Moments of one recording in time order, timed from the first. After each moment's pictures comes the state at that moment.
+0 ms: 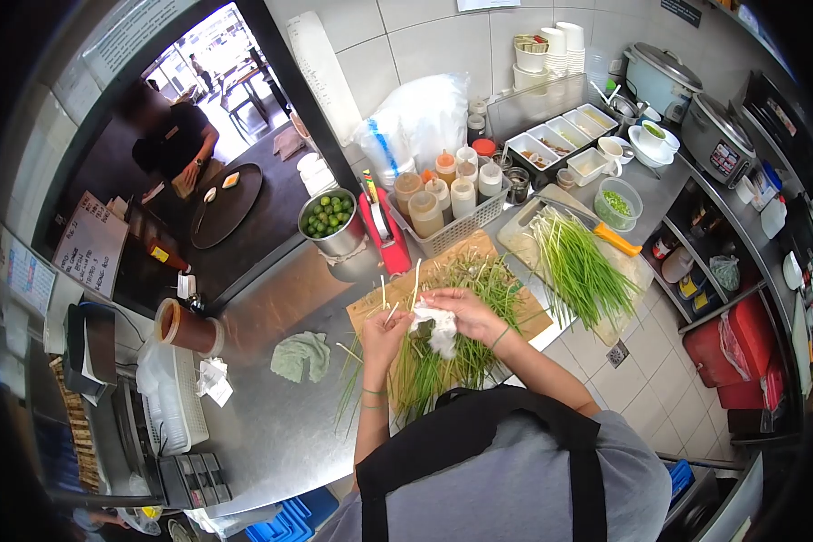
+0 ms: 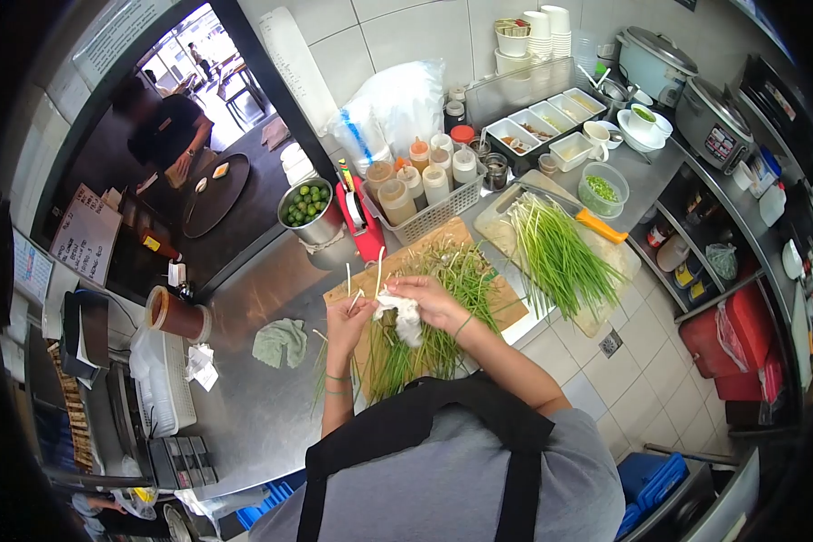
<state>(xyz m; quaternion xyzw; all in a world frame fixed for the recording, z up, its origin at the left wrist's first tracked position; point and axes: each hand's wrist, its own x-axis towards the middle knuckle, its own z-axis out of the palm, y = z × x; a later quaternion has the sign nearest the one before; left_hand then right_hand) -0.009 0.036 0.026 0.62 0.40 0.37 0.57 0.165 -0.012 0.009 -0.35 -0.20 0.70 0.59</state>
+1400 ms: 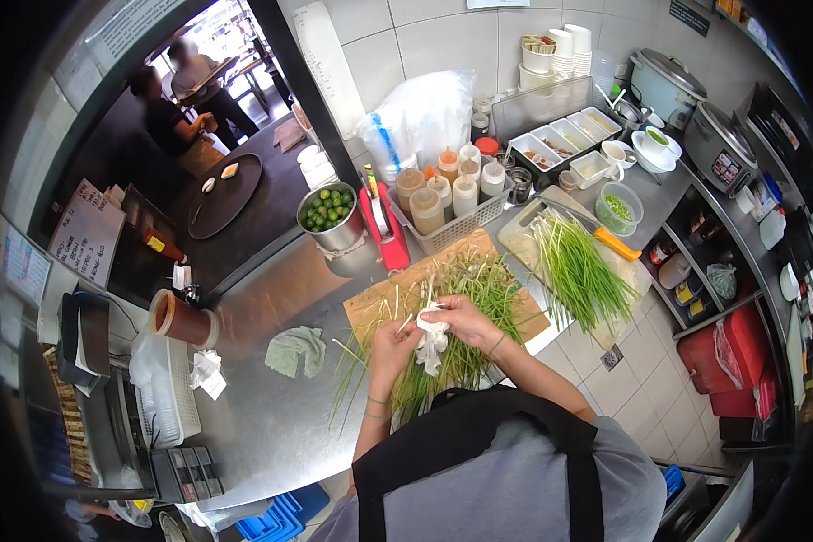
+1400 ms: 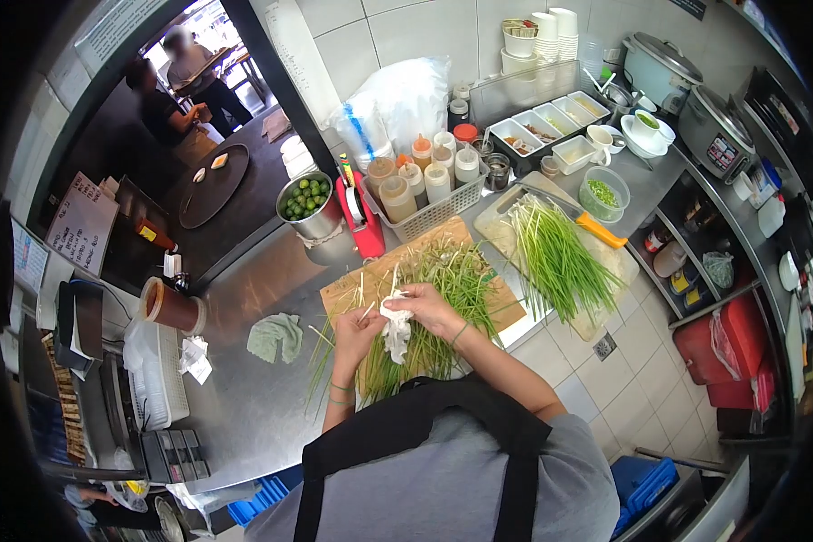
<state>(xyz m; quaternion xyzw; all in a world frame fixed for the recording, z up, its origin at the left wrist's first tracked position) -0.012 0.017 0.006 0.66 0.43 0.33 0.52 0.159 -0.020 -0.003 -0.40 -0.25 0.68 0.57</state>
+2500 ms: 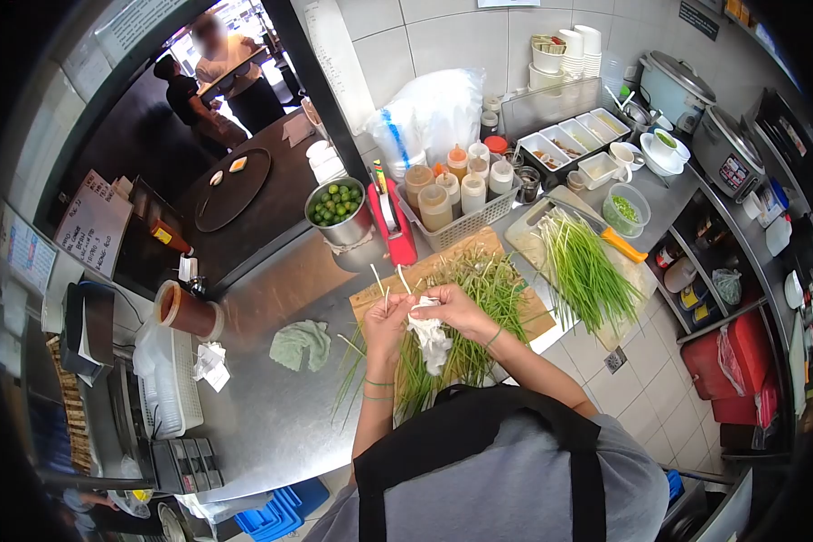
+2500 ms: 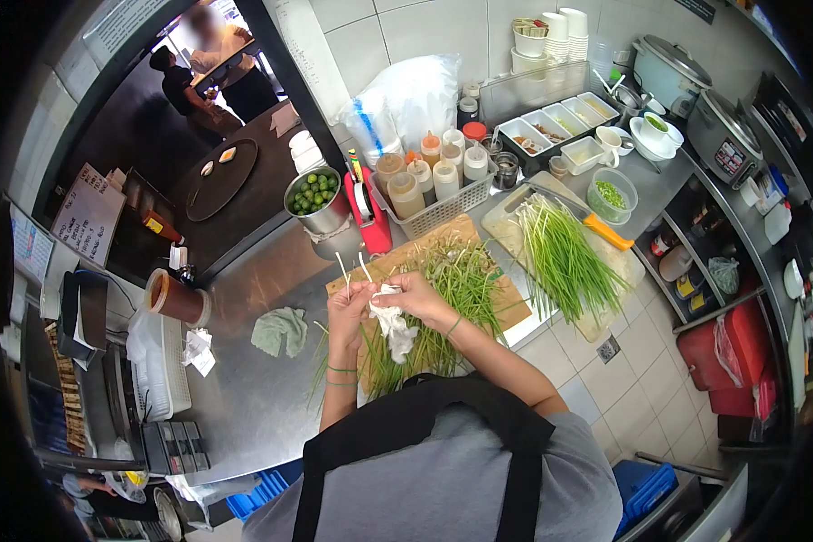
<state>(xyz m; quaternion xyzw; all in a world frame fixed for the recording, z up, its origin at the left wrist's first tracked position) 0.002 0.030 0.041 0.46 0.36 0.45 0.68 0.144 -0.007 0.025 -0.43 -0.39 0.62 0.53</state>
